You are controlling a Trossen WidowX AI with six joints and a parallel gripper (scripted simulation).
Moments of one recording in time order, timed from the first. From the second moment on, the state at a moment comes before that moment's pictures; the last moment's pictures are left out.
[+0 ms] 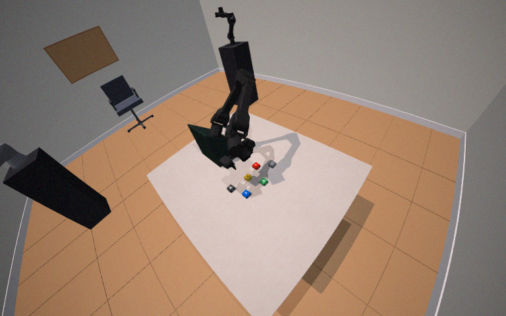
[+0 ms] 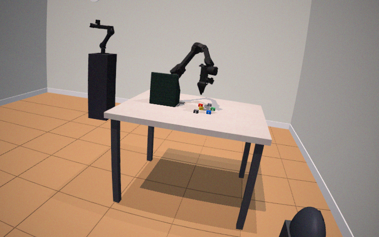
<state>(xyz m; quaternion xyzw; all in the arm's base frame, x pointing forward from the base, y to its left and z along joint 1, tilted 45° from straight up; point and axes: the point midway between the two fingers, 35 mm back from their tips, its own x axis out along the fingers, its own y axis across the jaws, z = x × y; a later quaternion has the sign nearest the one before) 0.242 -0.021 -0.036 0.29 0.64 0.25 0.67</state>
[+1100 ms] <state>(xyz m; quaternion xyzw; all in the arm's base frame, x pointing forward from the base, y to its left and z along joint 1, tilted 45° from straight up) 0.242 0.040 0.024 0.29 0.64 0.25 0.67</state>
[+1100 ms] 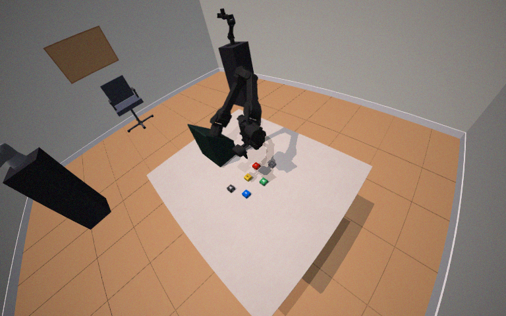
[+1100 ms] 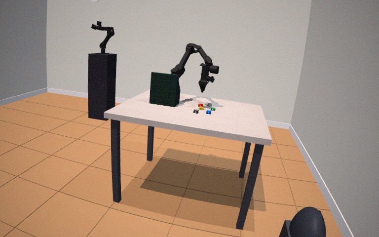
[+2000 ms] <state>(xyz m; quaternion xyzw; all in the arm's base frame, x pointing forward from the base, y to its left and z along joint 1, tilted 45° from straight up) 0.294 0.092 0.081 0.30 0.63 0.25 0.67</state>
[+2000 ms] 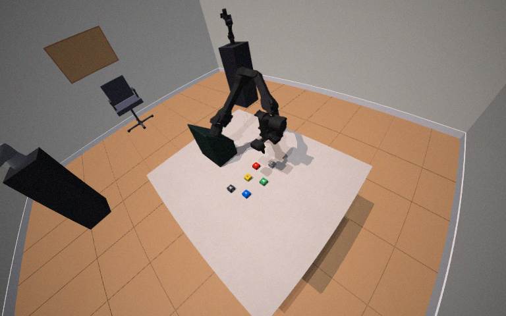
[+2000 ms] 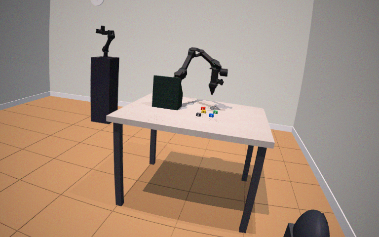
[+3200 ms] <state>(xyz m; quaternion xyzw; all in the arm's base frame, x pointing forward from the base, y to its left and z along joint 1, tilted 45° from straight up) 0.301 0.152 0.025 0.30 0.63 0.25 0.67</state>
